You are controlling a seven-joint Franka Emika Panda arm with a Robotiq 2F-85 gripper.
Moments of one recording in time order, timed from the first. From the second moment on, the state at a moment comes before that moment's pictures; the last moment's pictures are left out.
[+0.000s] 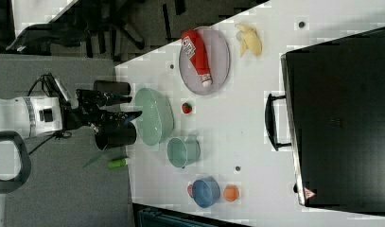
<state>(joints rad) 0.02 -0.03 -0.01 -1.79 -0.03 0.20 0.05</state>
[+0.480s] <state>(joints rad) 0.01 -0.45 -0.07 -1.98 -0.02 -0.03 0.00</state>
